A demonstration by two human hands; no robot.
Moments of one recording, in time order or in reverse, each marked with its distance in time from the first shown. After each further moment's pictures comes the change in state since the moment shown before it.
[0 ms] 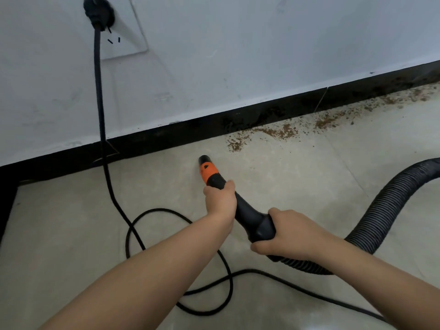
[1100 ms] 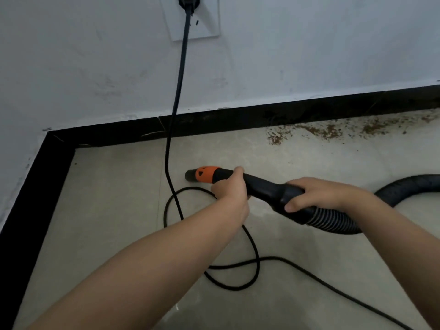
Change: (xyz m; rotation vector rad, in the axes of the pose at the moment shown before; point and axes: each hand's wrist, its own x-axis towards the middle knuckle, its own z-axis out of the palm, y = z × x) left_hand -0.010 0.011 -0.050 -0.429 0.148 -0.195; right_hand 0.045 -0.012 -0.035 0.310 -0.353 -0.191
